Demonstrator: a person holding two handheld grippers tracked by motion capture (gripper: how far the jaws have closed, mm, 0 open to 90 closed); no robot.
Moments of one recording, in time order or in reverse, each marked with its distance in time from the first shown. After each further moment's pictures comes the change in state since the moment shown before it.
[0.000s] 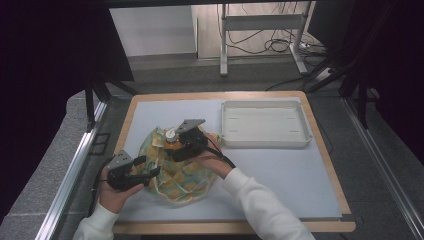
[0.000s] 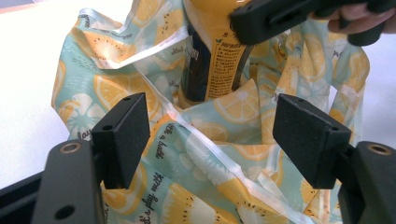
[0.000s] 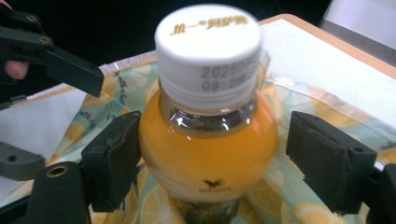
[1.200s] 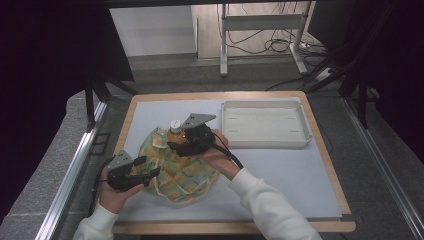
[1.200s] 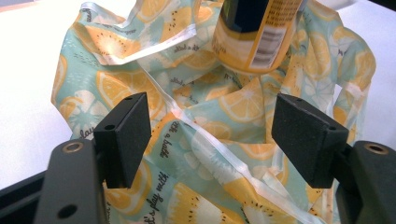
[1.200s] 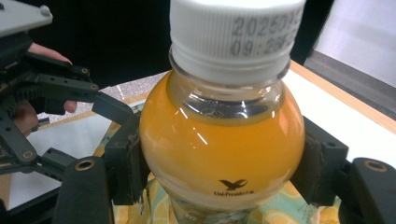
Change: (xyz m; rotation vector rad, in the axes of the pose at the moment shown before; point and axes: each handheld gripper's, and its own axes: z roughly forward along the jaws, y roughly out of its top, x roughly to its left) left arm -0.001 -0.001 0.001 0.010 0.003 0.009; right arm 0.005 0.020 -0.048 -0.107 -0.006 -0.024
